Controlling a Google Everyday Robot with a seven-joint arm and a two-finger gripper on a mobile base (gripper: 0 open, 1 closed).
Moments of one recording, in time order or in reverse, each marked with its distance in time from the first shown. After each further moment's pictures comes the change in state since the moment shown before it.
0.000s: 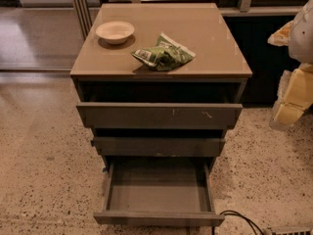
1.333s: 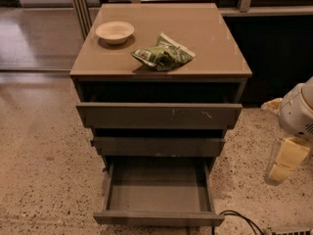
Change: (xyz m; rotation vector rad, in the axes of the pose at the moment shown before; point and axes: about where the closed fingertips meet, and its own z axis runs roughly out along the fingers) arm 0.066 0.056 0.122 -0.166 -0.036 0.070
